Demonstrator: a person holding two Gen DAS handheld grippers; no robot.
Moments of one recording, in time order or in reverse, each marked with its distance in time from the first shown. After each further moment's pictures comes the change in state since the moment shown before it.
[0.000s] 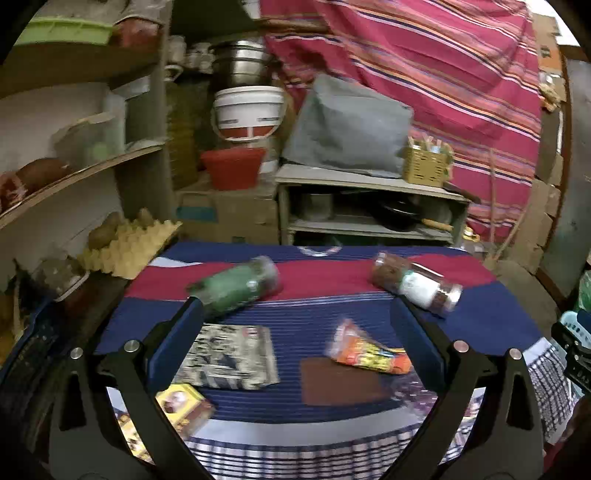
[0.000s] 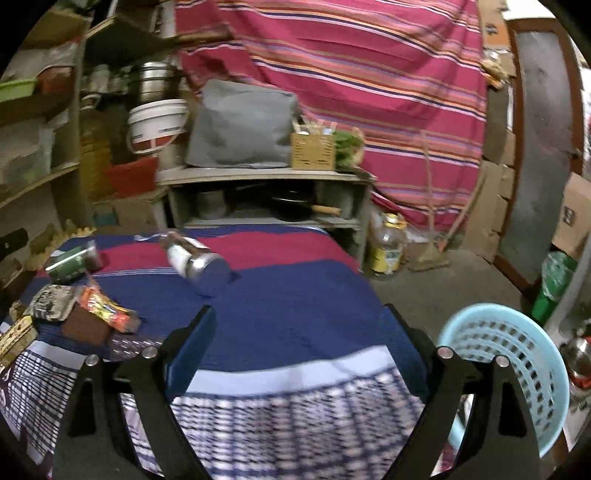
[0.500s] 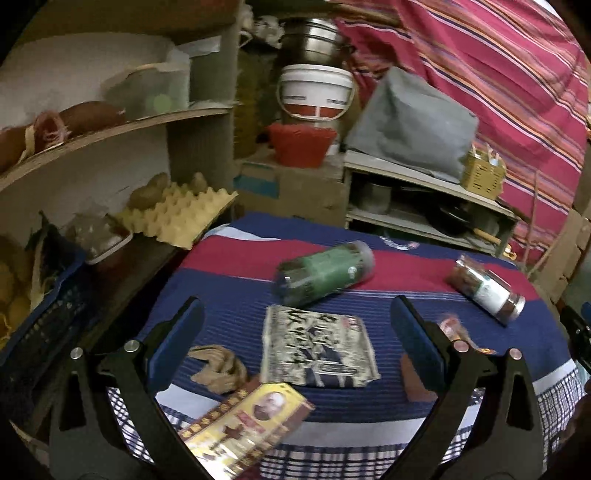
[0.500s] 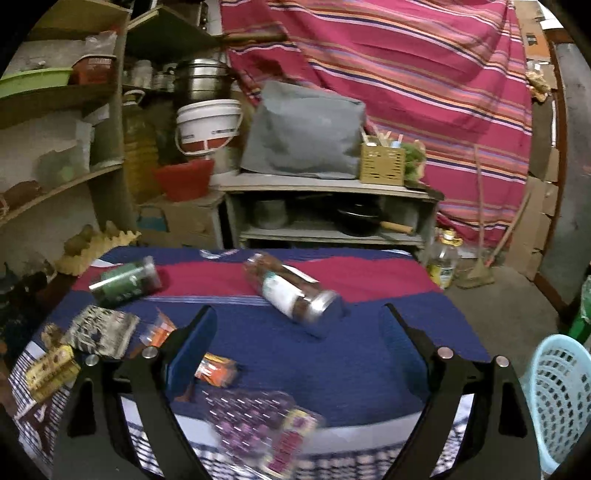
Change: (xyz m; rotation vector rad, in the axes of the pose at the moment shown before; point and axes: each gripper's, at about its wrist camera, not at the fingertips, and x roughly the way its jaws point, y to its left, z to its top) left arm 0.021 0.098 -0.012 -0.141 0.064 0.114; right arm 0.027 0.099 0.030 -0.028 -0.016 0.146
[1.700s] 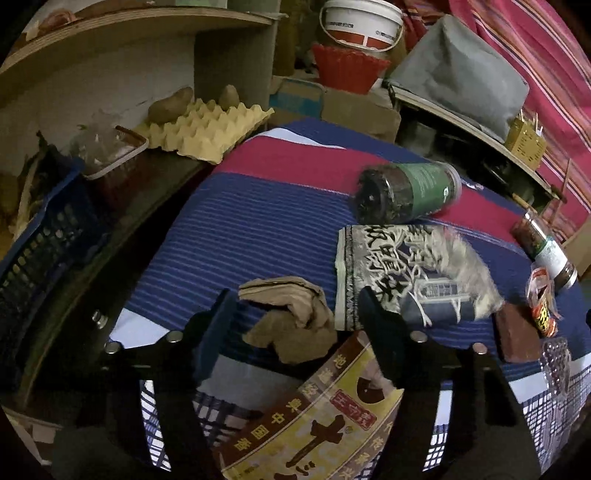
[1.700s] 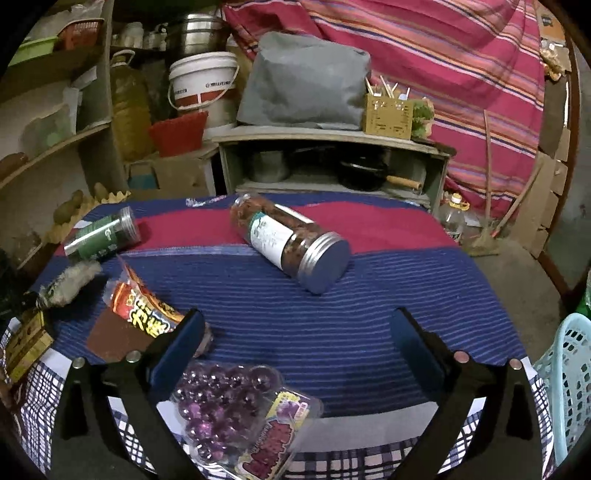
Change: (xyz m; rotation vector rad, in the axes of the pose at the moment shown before) left arm 0.075 0.067 -0.048 -0.075 0.257 0.045; right arm 0.049 -0.018 -0.032 -0.005 0.177 -0.009
